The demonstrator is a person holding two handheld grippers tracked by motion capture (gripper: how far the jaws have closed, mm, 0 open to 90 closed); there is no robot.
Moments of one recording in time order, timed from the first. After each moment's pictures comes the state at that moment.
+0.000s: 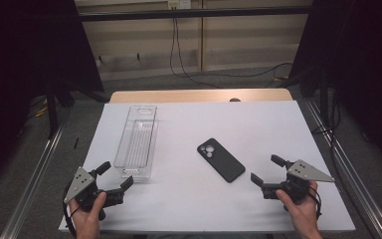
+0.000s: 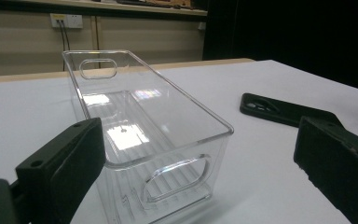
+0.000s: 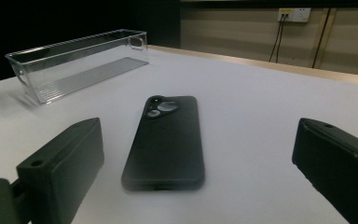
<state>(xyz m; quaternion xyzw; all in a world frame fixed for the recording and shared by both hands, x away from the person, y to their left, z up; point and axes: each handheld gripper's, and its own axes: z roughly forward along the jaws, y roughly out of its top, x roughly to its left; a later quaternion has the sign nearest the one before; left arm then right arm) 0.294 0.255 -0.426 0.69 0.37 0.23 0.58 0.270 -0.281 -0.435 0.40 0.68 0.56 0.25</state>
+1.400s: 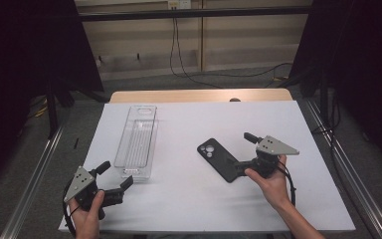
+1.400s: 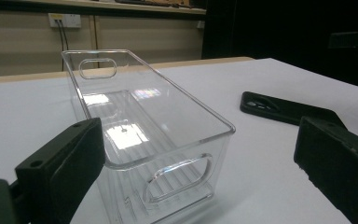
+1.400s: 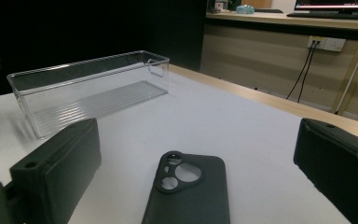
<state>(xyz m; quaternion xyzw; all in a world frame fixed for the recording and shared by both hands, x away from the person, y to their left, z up) 0.296 0.256 -0.426 0.69 0.37 0.23 0.58 0.337 -0.223 -0.413 0.34 0.70 0.57 0.26</state>
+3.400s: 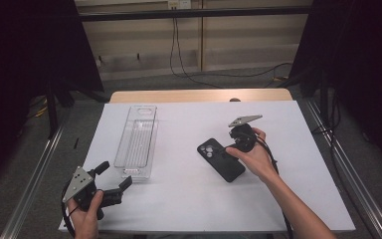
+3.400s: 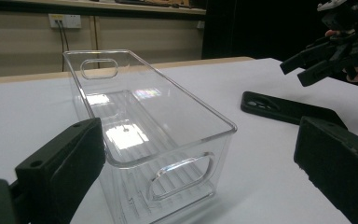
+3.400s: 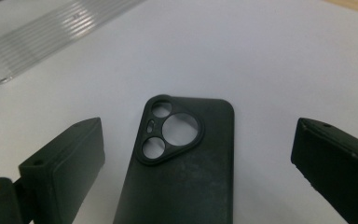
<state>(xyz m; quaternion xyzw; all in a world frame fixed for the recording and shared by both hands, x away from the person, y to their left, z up) 0.296 0.259 -0.426 0.69 0.37 0.23 0.58 0.415 -0.192 -0.415 0.41 0.82 0.39 0.10</state>
